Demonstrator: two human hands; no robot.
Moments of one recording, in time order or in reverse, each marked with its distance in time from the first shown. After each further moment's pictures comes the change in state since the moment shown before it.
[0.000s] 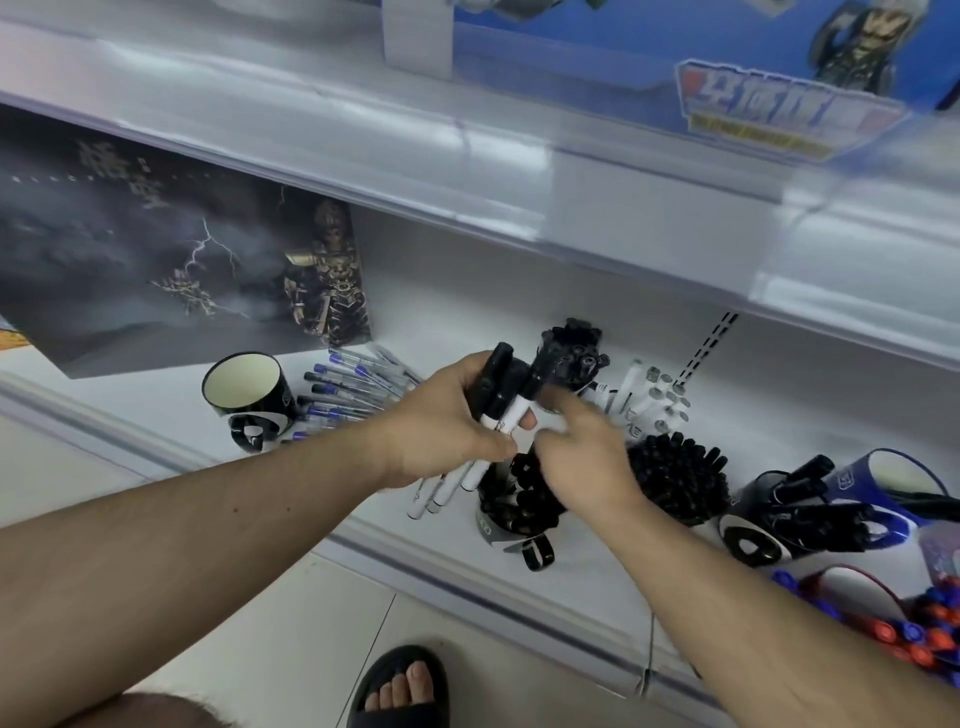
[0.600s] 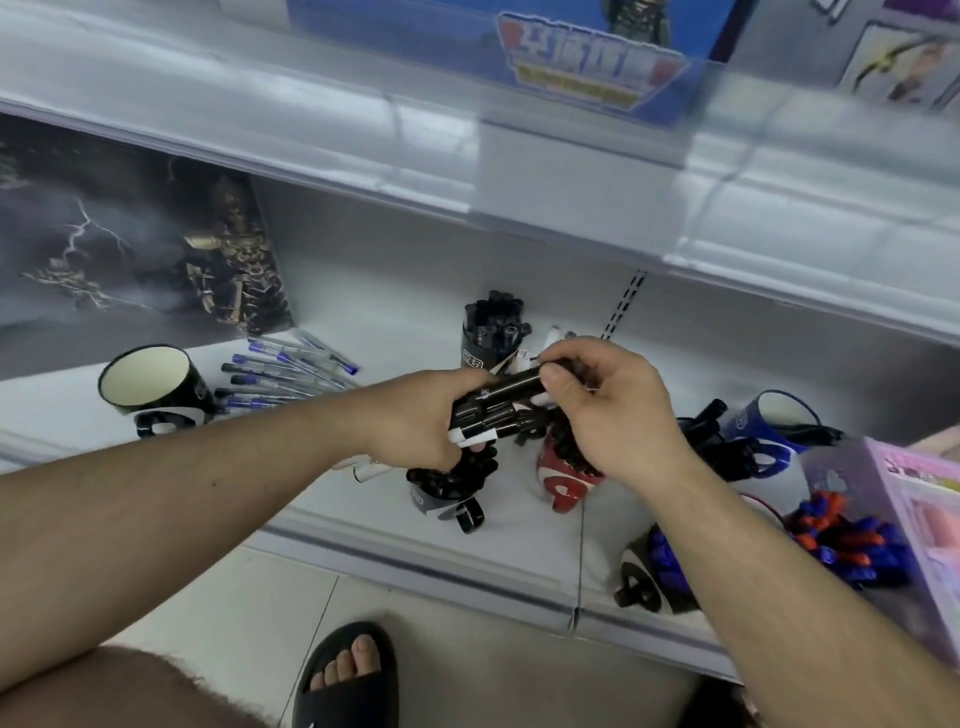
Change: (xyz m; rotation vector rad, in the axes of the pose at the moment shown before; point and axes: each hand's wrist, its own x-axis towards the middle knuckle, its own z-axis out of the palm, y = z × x) left_hand 0.016 0.014 0.032 0.720 -0.286 -0.006; right_hand -0.047 -0.016 -0.093 0.122 0.159 -0.088
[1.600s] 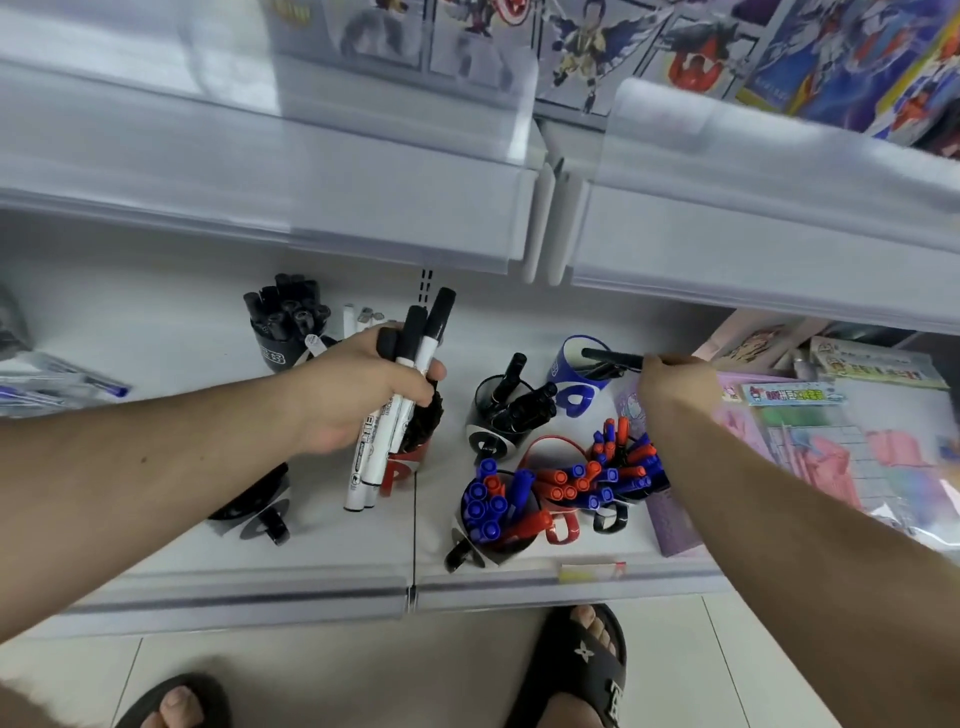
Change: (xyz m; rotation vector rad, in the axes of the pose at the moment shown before) left_hand 0.091 0.124 0.071 -0.894 0.006 -0.139; right_hand -0.002 0.202 -0.219 -0.196 0.812 0.681
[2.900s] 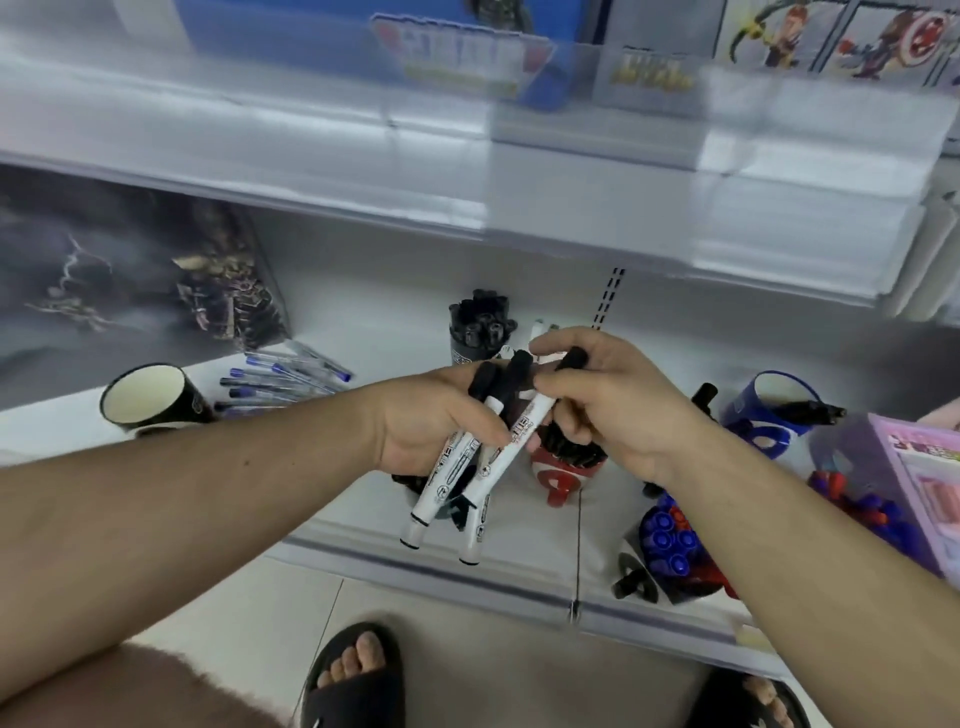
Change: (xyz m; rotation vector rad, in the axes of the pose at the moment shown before) left_hand -0.068 -0.014 -0.094 -0.131 -0.306 -0.079; right_hand -0.218 -0.132 0.051 0.438 -1.240 -0.189
